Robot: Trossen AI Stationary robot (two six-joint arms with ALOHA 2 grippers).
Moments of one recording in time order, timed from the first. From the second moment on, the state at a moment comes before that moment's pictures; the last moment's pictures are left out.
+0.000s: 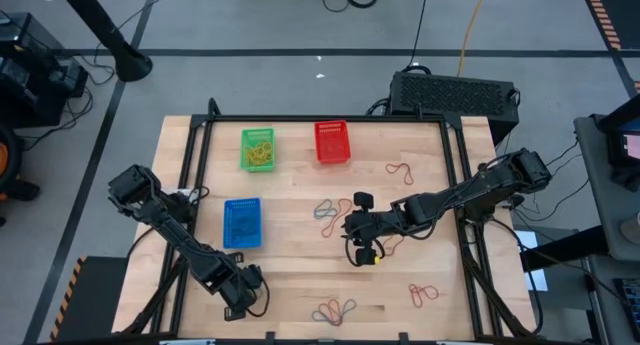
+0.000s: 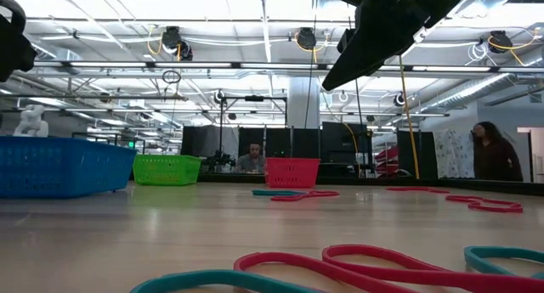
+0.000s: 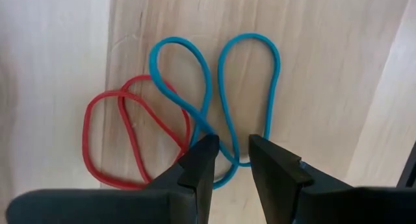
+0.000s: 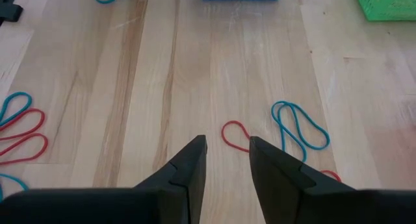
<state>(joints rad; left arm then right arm) -0.80 1.70 0.89 -0.56 0.07 -0.99 0.30 1.54 1.00 -0.26 0.23 0.20</state>
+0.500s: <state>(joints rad) -0.80 1.67 0.89 -0.55 0.09 -0.93 0.30 1.54 1.00 -0.26 0.23 0.20</state>
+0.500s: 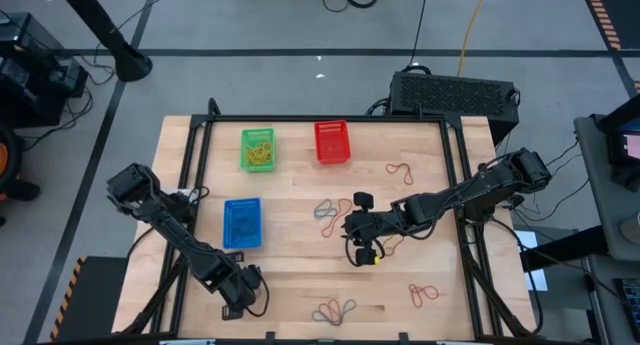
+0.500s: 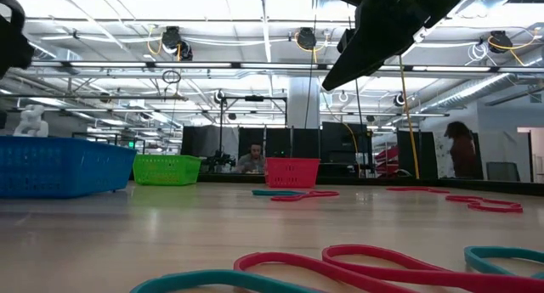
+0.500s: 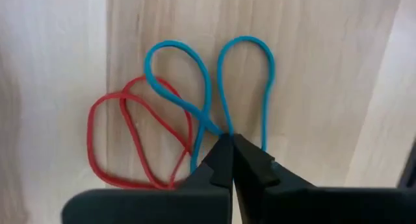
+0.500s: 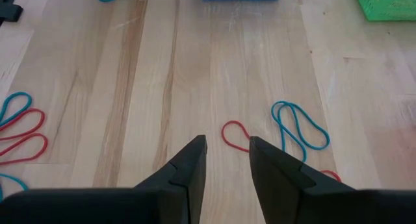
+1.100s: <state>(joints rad) -0.79 1.35 0.90 -0.59 -0.34 -0.73 0.30 1.54 1.00 -0.26 0.23 0.20</state>
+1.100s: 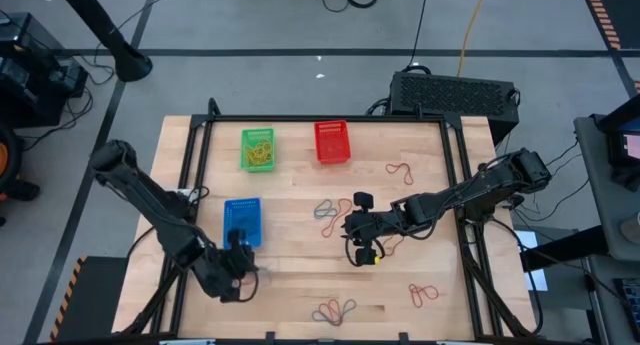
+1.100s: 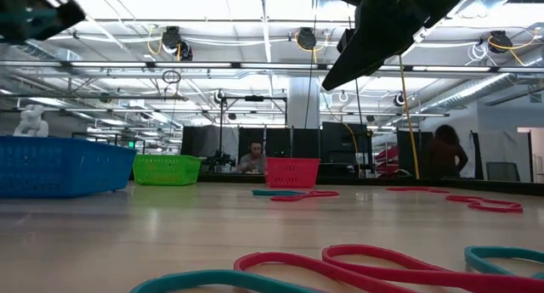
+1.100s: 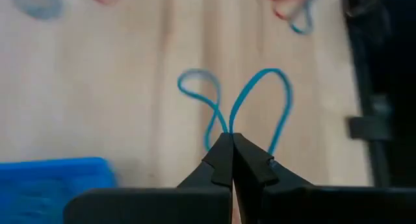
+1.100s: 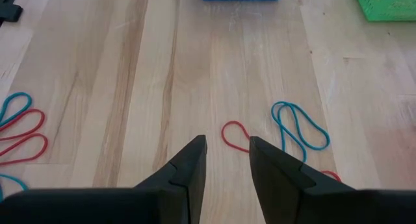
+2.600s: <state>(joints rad) -0.59 1.18 0.81 -1.16 -0.42 -0.88 0.30 1.54 1.00 -0.27 0.23 0.17</state>
